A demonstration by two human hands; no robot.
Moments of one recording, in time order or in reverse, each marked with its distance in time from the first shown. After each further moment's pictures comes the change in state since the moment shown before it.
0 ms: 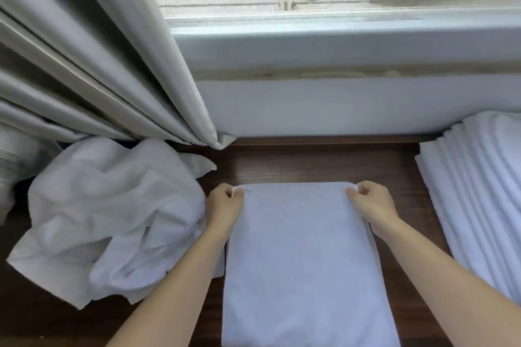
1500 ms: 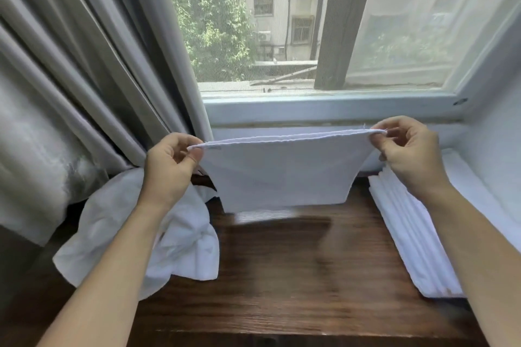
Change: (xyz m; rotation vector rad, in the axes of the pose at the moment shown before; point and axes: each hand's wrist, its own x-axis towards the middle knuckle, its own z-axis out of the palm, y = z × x) left_hand -0.172 0.118 -0.165 -0.331 0.217 0.855; right_hand -0.150 -0.091 -0.205 0.391 0.283 -0.865
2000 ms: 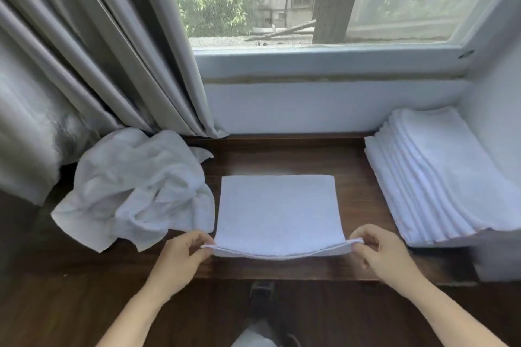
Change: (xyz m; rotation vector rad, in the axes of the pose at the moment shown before) left_hand -0.206 -0.099 -0.010 0.369 -0.473 -0.492; right_hand -0.217 0.128 -0.011 -0.230 -0.457 0.503
